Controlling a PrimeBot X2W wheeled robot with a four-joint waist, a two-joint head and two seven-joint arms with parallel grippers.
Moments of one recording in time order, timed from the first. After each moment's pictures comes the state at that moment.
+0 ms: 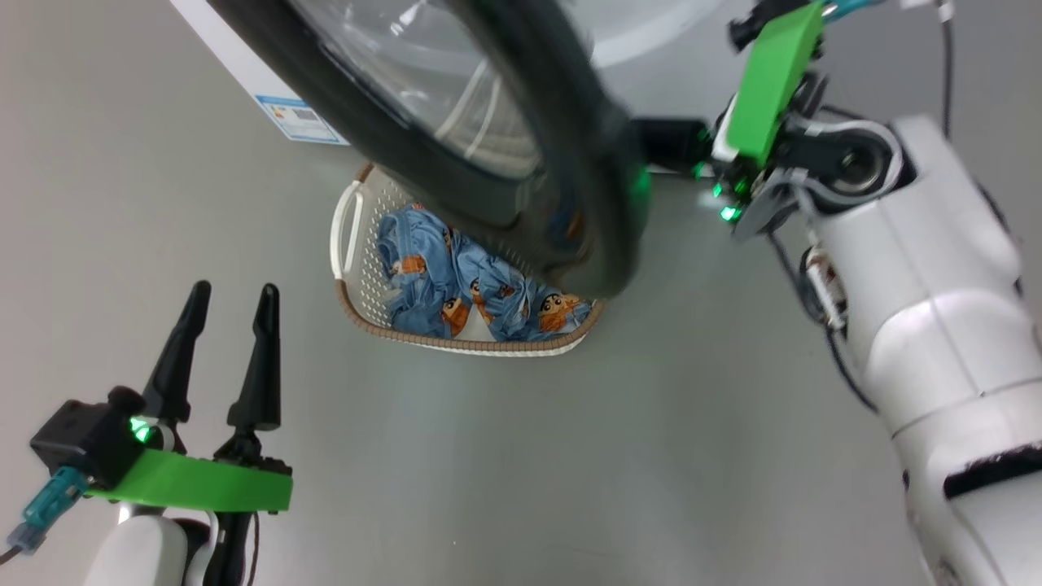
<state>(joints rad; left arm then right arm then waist) -0.26 0.18 -0.18 0.11 -0.47 -0.13 -0.25 -1.16 -0.09 0.21 0.89 1.40 0.13 0.93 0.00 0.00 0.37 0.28</state>
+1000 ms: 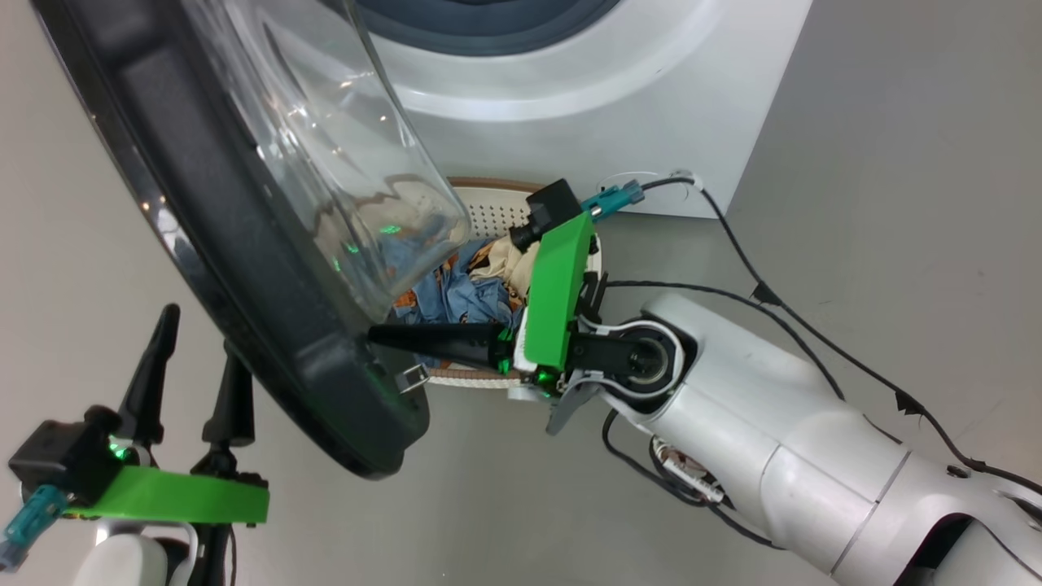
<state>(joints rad) -0.22 0.18 -0.12 0.14 -0.44 -0.13 -0.25 -1.03 -0.09 1.06 0.61 2.05 0.13 0.53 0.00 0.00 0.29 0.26</state>
